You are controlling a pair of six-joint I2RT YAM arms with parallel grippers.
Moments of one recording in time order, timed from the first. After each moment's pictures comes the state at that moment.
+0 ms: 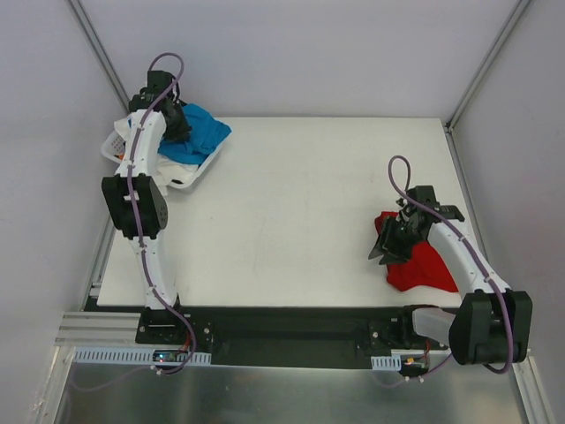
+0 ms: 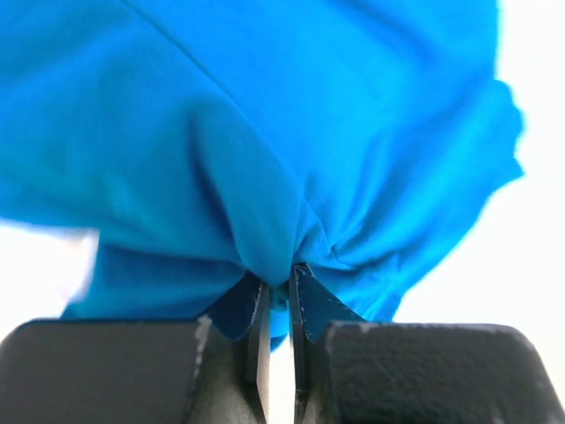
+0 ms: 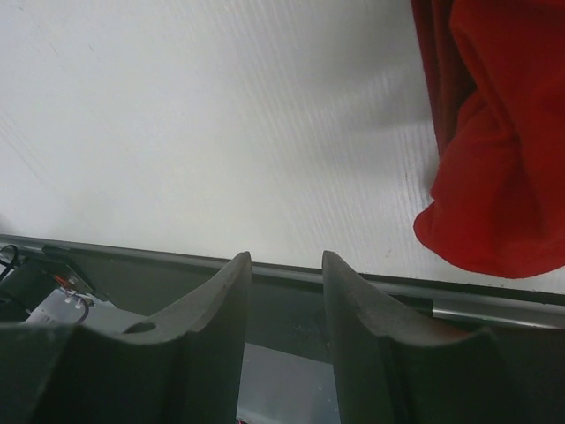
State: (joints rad) left arm 0.04 2.15 2.16 -0.97 0.02 -0.35; right arm 0.07 1.20 0.83 -0.98 -0.32 0.39
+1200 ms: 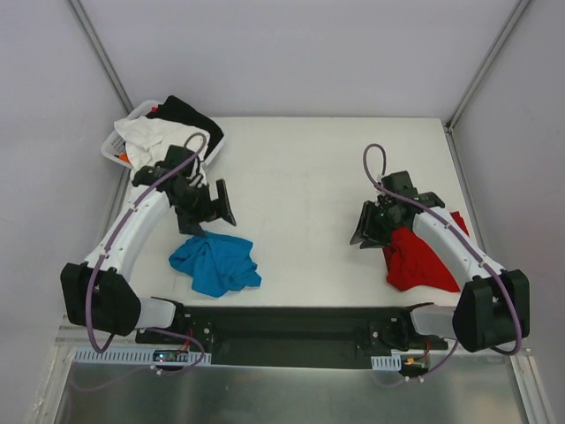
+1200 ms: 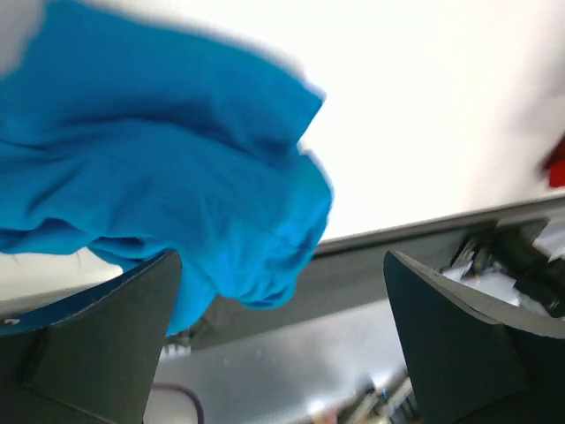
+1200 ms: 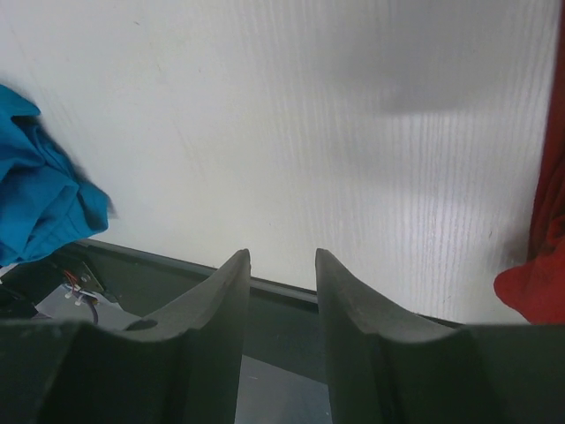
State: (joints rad) left arm -0.20 1.34 1.09 -1.08 0.37 -0.46; right arm 0.28 1.27 0.91 -0.87 -0.30 0.51
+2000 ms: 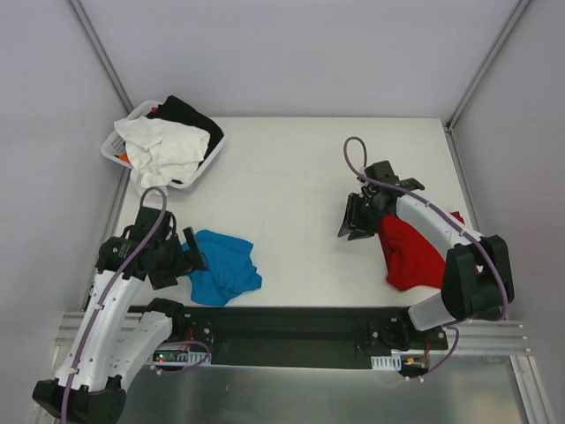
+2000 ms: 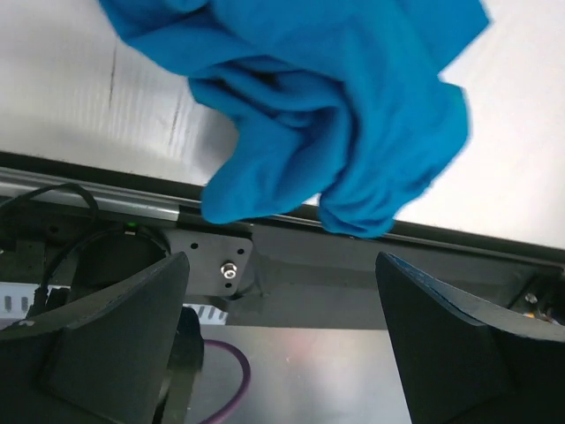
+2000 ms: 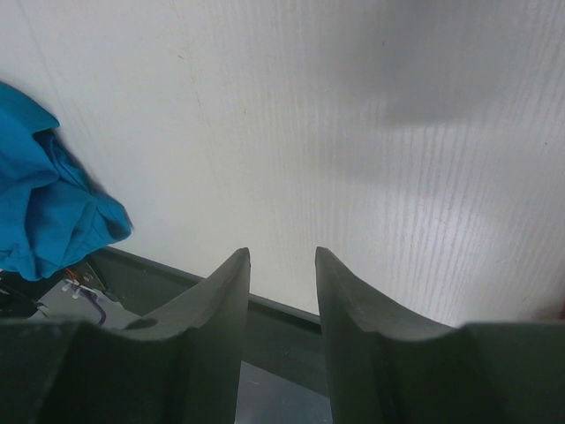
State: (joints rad) left arm -0.20 0.76 0.91 -1.32 0.12 -0.60; right arm 0.34 1.47 1.04 -0.80 -0.33 0.49
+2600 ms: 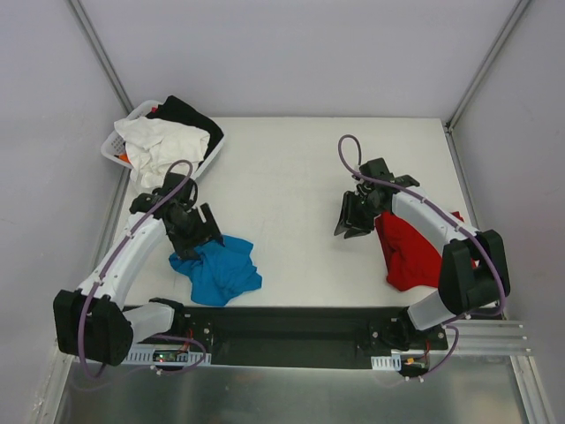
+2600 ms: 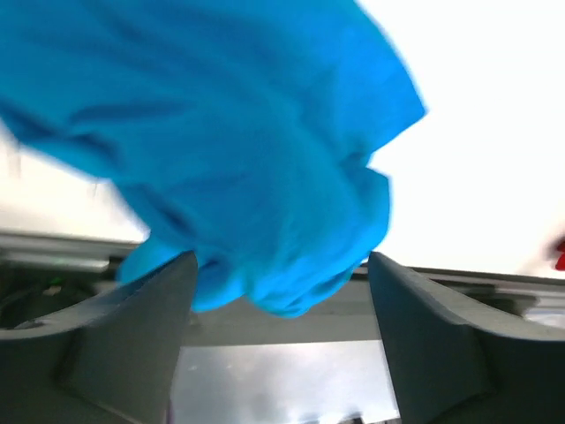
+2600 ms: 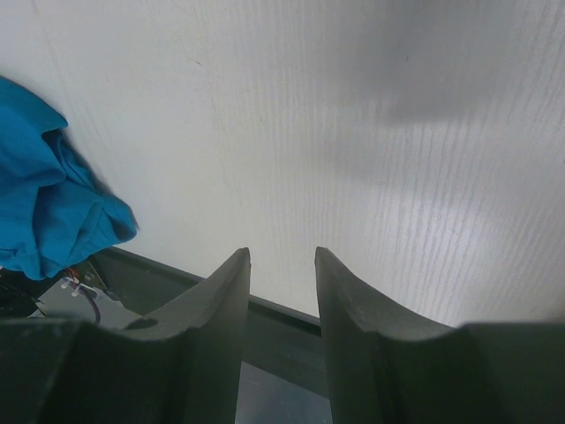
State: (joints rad) left arm -0.20 1.13 0.94 -1.11 0.18 -0.70; right arm 0.37 1.52 1.08 -0.80 -0.33 0.49
